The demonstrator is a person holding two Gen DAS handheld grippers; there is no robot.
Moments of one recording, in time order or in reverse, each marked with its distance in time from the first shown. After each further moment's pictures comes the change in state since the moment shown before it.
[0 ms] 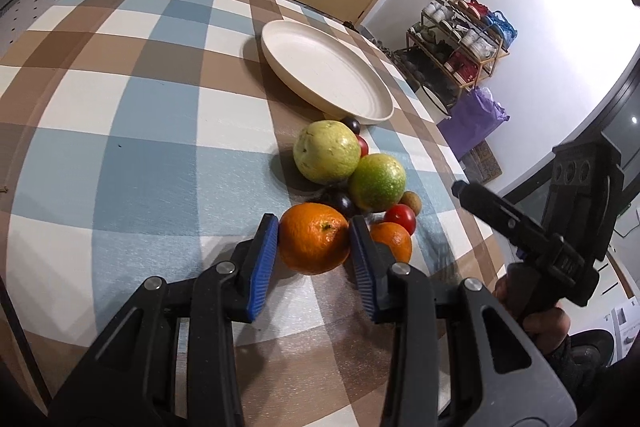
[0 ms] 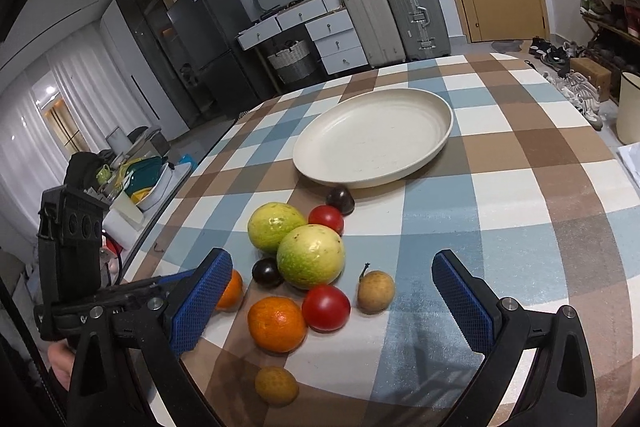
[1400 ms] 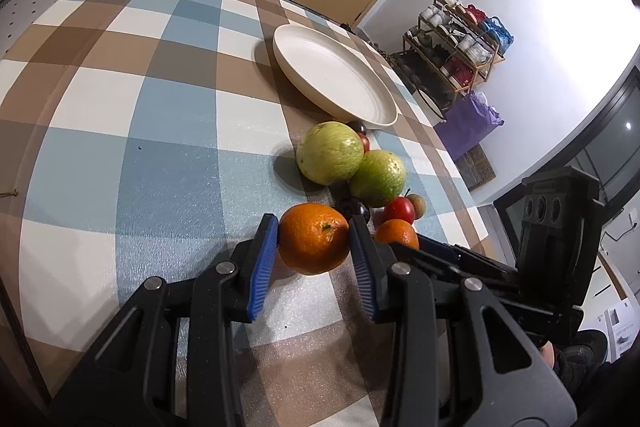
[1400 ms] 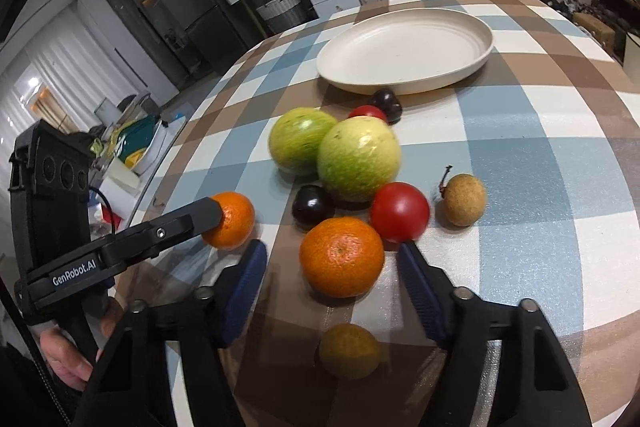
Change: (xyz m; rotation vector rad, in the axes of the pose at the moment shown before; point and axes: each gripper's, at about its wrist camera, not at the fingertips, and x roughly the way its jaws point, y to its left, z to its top) left arm -0.008 0.015 0.000 -0.013 -0.007 -0.021; right arm 0.041 0.041 -0.037 0.069 0.191 -0.018
